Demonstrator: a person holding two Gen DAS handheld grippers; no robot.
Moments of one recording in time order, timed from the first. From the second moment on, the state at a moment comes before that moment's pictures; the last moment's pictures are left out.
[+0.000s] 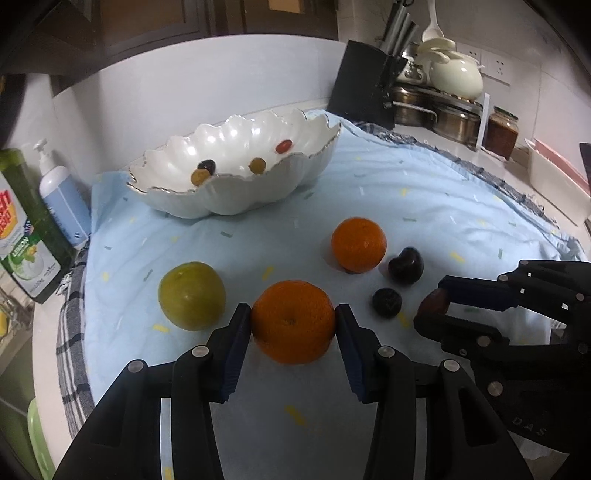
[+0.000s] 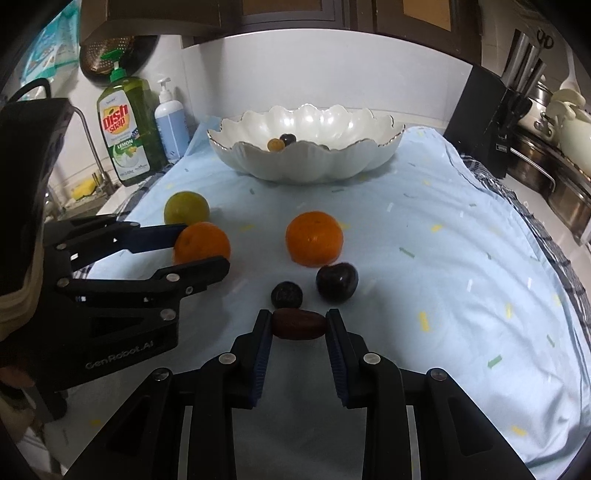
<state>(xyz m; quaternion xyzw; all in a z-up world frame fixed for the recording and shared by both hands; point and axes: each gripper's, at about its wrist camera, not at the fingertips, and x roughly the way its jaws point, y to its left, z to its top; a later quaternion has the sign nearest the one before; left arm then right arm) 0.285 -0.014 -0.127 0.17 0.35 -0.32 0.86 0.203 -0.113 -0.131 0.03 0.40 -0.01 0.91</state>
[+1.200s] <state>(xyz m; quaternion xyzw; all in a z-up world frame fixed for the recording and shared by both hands) 0.262 -0.038 -0.020 0.07 0.25 -0.22 0.94 0.225 -0.171 -0.014 -0.02 0.26 0.07 0.96</state>
